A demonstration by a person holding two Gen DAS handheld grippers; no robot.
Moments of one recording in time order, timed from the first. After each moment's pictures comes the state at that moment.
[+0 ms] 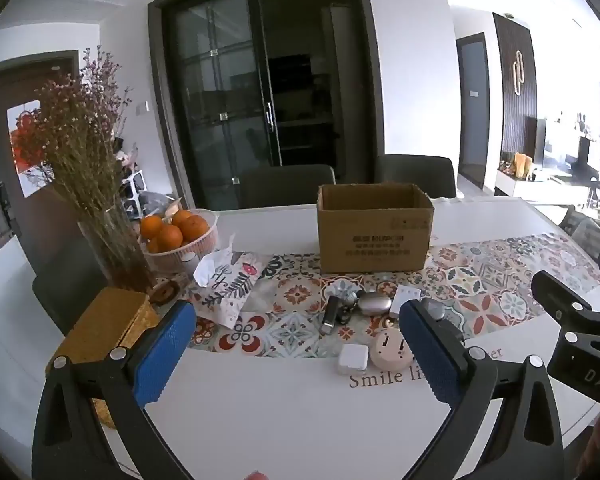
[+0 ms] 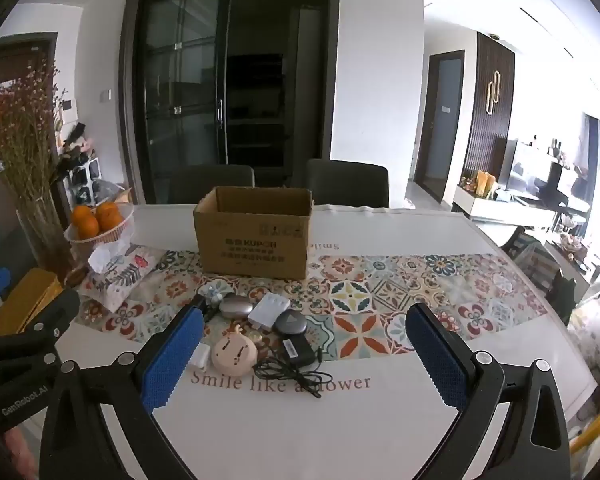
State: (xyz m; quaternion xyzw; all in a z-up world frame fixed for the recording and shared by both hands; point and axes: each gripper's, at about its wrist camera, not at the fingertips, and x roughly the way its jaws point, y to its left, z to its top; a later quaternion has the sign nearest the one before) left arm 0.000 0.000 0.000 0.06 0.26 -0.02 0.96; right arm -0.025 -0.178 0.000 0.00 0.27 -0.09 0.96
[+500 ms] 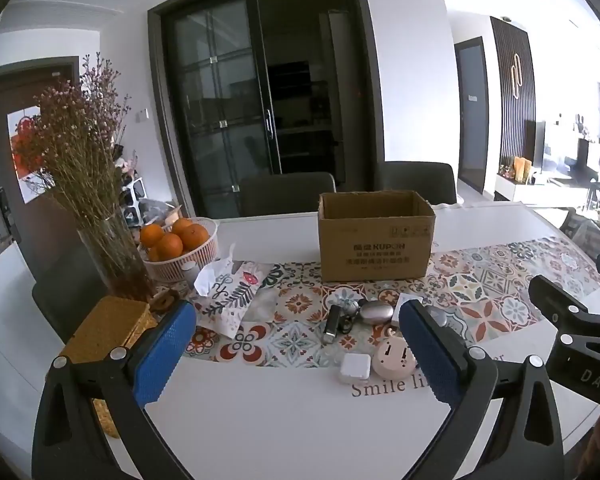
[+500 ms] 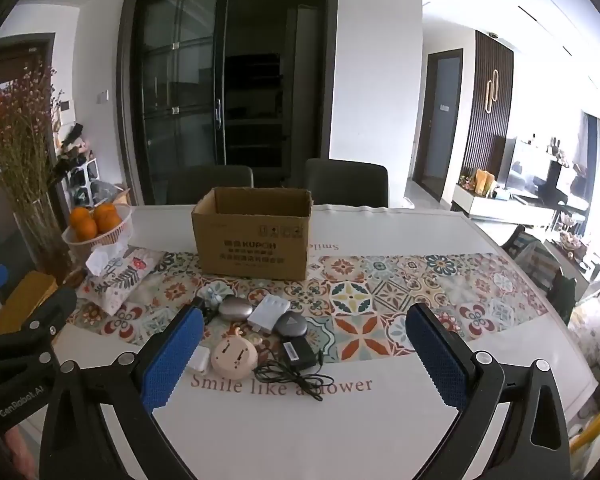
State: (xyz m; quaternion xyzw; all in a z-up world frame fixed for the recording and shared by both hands) left arm 0.005 0.000 0.004 0.06 0.25 -0.02 0.97; right arm -0.018 -0.187 -0.001 0.00 0.27 -0.09 0.96
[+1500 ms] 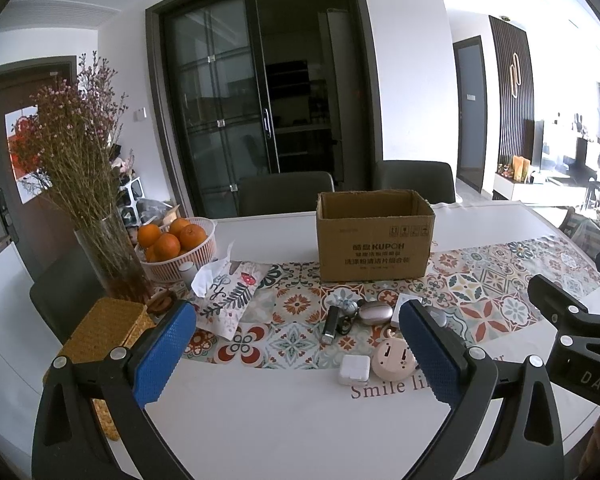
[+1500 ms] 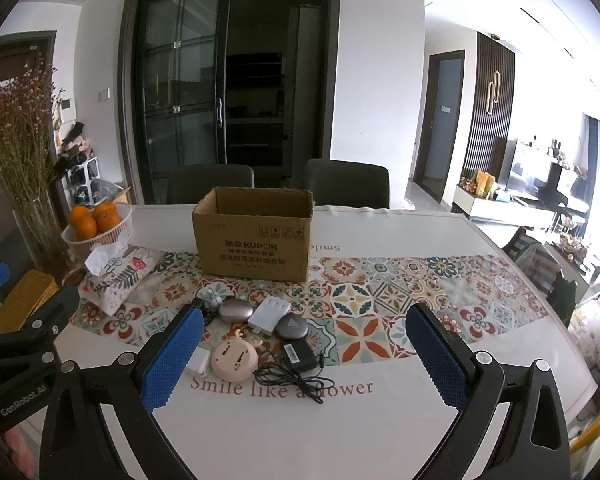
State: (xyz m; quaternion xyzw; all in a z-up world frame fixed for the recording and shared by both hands) left arm 0.011 0.003 0.002 0.06 0.25 -0.02 0.97; right arm -0.018 -0.178 0.000 0.00 0.27 -0.09 0.96
